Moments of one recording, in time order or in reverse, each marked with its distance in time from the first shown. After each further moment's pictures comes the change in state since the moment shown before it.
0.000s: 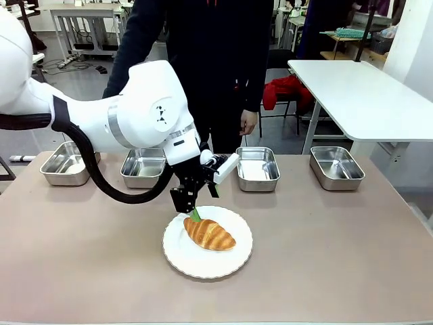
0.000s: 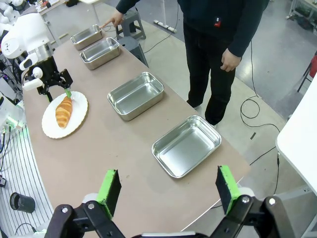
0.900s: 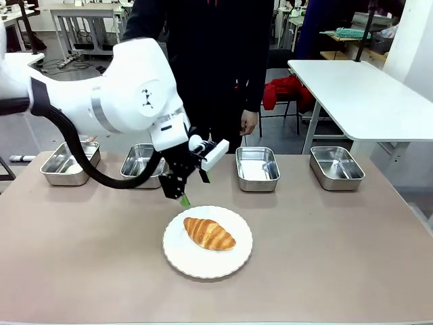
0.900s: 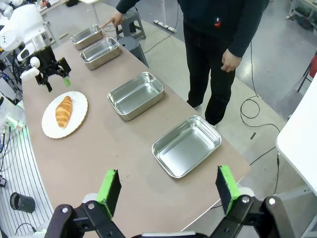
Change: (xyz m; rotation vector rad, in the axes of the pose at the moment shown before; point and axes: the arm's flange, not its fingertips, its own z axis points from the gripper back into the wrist) left arm -0.012 -0.001 0.034 0.051 0.023 -0.033; right arm 0.000 0.000 0.000 0.000 0.000 0.000
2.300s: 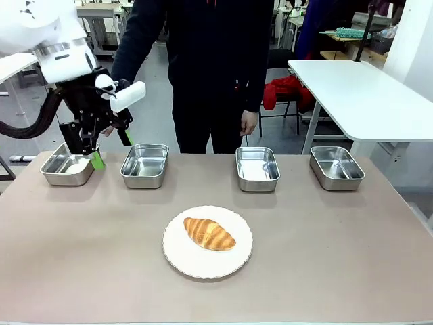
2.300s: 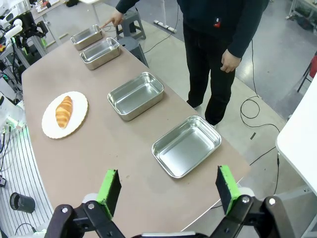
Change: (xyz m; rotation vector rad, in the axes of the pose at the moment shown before) left arm -0.077 -0.088 0.175 -0.031 0.083 0.178; right arm 0.000 0.000 0.000 0.000 0.000 0.000
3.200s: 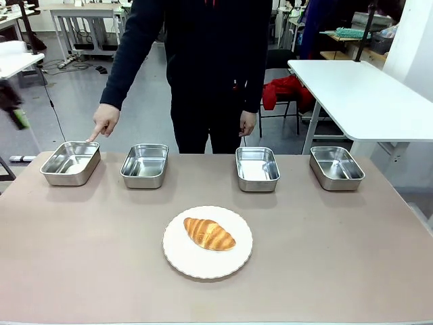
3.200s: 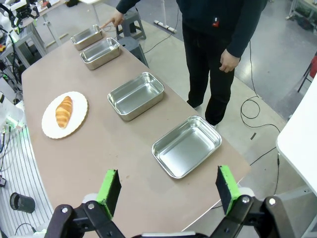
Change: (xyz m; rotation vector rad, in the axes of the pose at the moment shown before) left arm -0.162 -0.072 0.084 -0.106 -0.153 0.331; right arm 0.000 0.000 -0.001 0.001 0.000 0.001
